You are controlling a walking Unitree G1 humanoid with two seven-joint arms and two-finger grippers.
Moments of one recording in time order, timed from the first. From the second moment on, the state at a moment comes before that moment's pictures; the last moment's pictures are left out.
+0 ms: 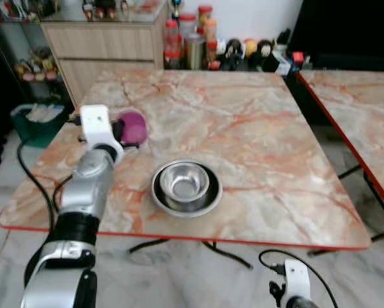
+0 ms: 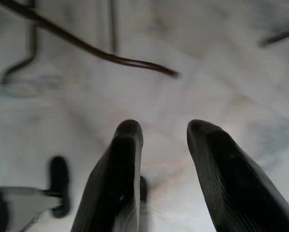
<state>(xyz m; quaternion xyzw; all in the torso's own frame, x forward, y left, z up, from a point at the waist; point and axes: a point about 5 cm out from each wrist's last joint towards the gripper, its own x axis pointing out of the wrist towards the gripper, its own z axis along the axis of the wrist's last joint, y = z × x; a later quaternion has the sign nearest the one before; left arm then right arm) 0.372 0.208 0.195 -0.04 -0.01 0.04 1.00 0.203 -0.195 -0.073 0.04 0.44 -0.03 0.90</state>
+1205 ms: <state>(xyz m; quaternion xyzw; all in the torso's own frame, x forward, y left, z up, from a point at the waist) 0.366 0.198 0.170 0.04 0.21 0.01 0.98 0.195 -0.199 -0.077 0.04 0.45 -0.03 0.89</state>
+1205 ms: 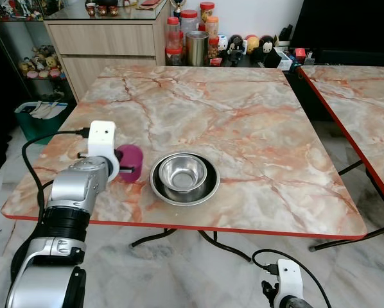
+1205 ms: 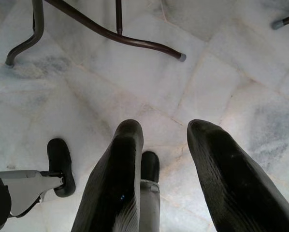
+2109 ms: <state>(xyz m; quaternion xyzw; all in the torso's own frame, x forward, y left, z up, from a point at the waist) 0.366 0.194 0.169 0.04 0.21 0.00 0.98 0.196 -0.199 -0.076 0.04 0.45 -0.03 0.89</state>
